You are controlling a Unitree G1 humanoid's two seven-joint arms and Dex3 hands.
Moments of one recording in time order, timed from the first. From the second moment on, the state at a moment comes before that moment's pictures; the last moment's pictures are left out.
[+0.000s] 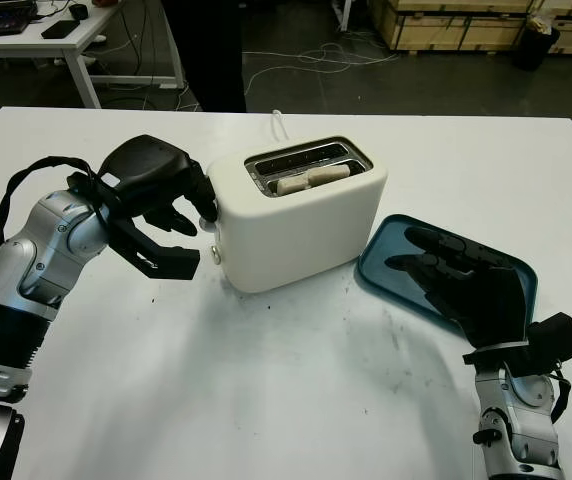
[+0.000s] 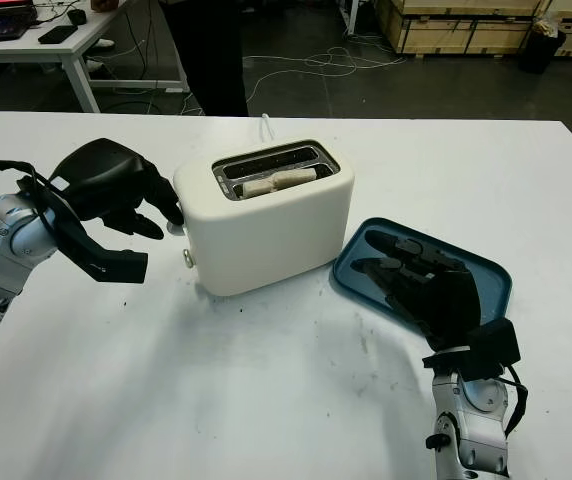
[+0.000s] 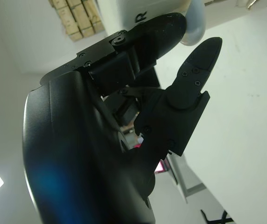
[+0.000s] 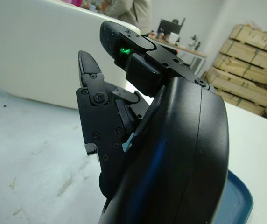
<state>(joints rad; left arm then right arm) -0.57 0.67 -0.22 0.21 0.65 -0.39 -0.25 0.04 -0.15 -0.18 0.02 0.31 -0.20 0.36</state>
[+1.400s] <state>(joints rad) -0.52 0.53 -0.33 0.43 0.68 -0.34 0.04 0.06 -0.18 -0.19 0.02 0.29 -0.22 0.37</state>
